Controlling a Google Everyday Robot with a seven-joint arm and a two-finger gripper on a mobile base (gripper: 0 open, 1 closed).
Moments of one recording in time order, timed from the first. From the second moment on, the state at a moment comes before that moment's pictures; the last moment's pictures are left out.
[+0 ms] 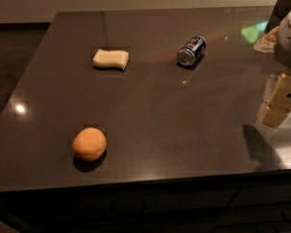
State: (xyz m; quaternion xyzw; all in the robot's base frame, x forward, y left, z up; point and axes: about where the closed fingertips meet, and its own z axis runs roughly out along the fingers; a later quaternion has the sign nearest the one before) arm 0.438 -0.216 0.977 -0.60 0.78 -0.04 0.16
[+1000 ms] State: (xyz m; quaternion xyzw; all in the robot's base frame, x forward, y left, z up) arm 0.463 -0.206 0.980 -0.62 0.76 -0.02 0.16
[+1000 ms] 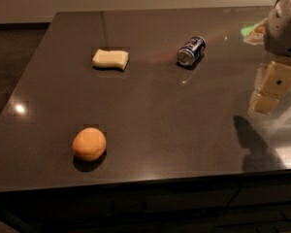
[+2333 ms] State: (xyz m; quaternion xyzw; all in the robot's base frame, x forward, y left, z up) arm 0.592 -0.096 0.946 -0.62 0.76 0.03 0.20
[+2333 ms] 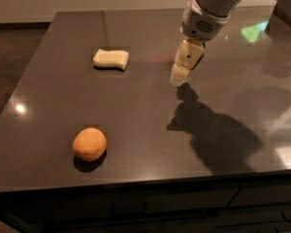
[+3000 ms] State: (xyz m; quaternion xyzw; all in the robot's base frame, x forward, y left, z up) arm 0.640 -0.030 0.916 -0.61 0.77 0.04 0.20
